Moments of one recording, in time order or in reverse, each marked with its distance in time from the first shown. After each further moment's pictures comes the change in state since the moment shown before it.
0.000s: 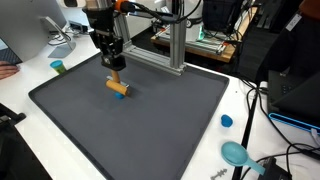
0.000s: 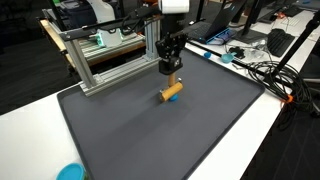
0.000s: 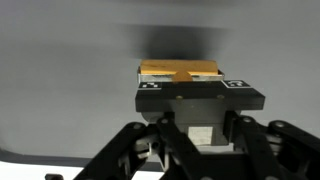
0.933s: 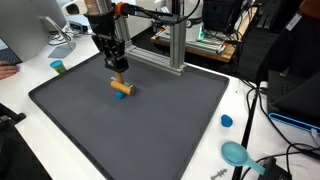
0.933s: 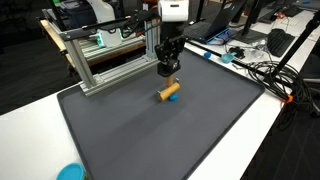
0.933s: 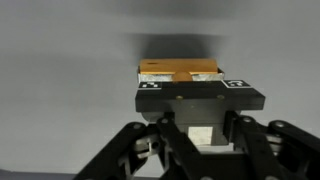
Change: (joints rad) arm -0.005 0.028 0.001 0.022 0.023 -0.052 -0.024
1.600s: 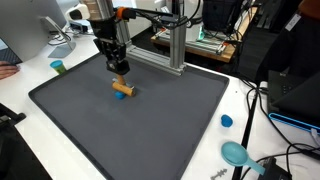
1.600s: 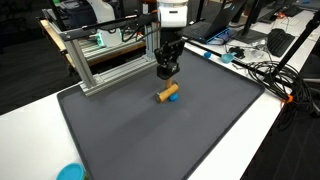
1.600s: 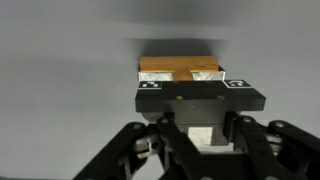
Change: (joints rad) arm 0.000 0.019 0.000 -0.012 0.000 0.028 0.003
